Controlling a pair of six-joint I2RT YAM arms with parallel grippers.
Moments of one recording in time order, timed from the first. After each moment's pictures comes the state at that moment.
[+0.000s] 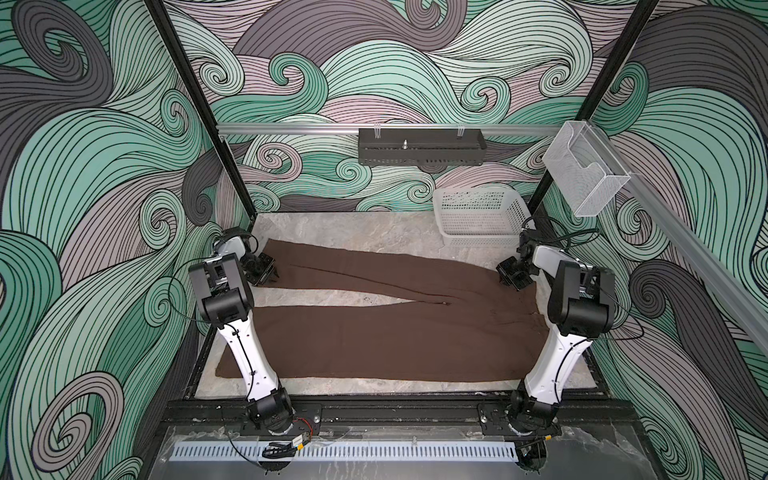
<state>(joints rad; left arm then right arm) 0.40 2.20 1.68 -0.98 0.30 -0.61 -0.21 2.02 1.36 -0.68 -0.13 0.82</state>
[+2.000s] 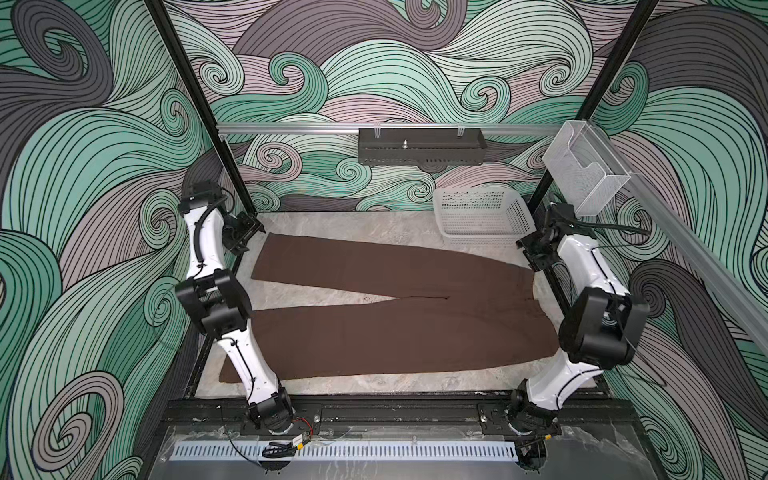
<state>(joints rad) 0.40 1.88 2.05 -1.28 0.31 -0.46 -0.24 1.66 1.46 -0.84 -0.06 0.82</state>
